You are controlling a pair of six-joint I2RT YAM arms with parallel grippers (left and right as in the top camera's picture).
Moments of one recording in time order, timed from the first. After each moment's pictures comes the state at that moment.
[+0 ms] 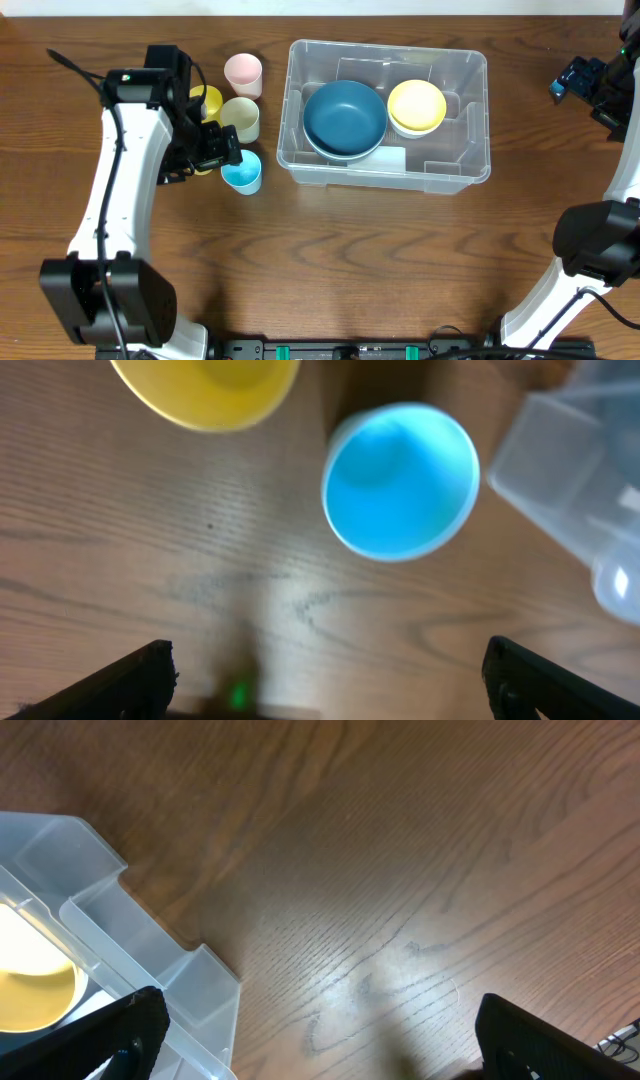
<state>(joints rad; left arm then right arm) -0.01 1.72 1.58 -1.40 0.09 -0.28 -0.29 2.06 2.30 -1.69 0.11 0.49</state>
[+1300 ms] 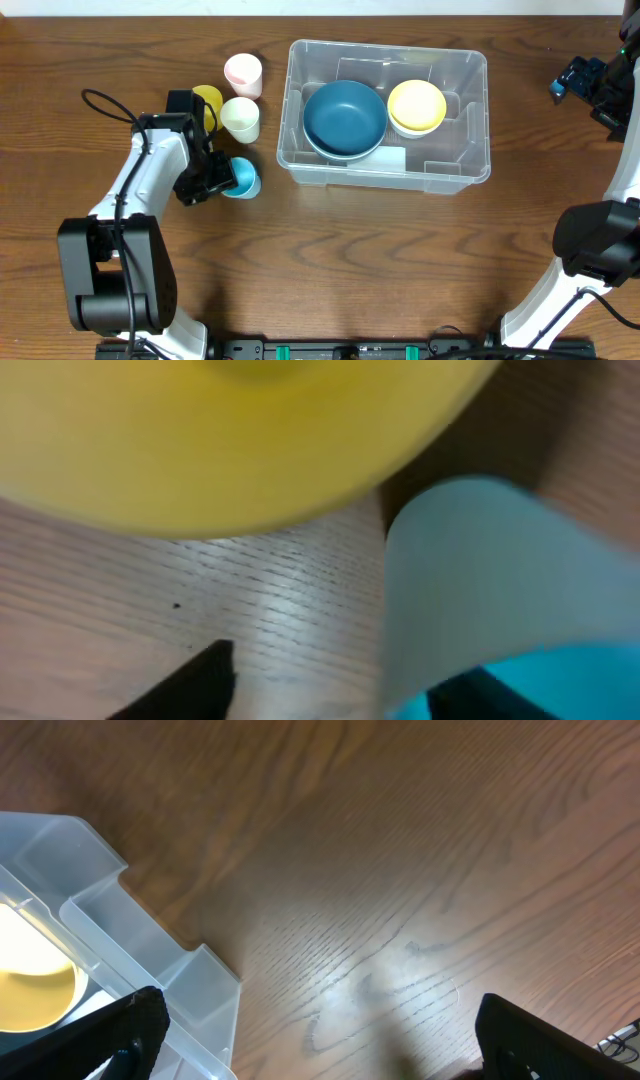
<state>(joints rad) 0.01 1.77 1.20 -0.99 0.09 -0.36 -0.29 2.06 2.30 -1.69 0.11 0.49</state>
